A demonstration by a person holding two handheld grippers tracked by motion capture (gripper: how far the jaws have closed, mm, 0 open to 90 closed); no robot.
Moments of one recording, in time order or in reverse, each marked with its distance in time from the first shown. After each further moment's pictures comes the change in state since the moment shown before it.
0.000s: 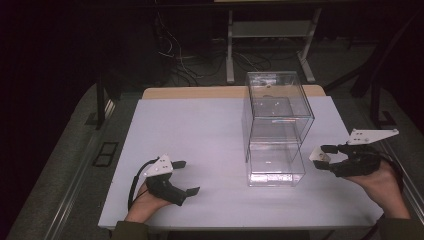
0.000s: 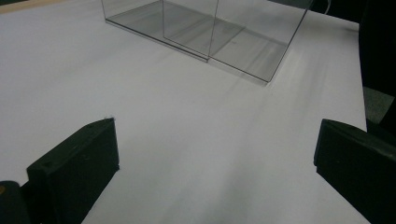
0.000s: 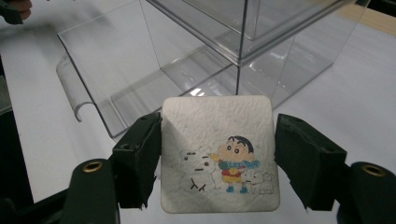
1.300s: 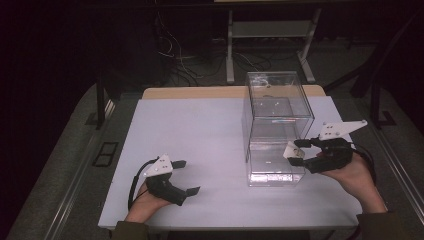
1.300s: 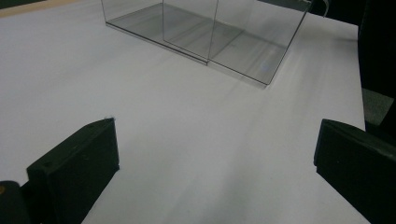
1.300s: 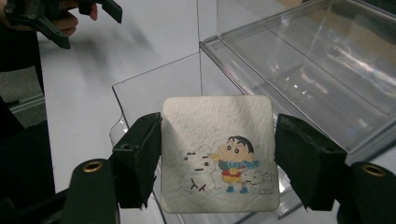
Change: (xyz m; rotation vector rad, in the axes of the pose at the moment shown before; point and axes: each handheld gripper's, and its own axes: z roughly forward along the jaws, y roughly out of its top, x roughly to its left) left arm -0.001 0.001 0.000 -0.012 0.001 -0.007; right arm 0.039 0.052 0.036 -0.009 0.089 -0.112
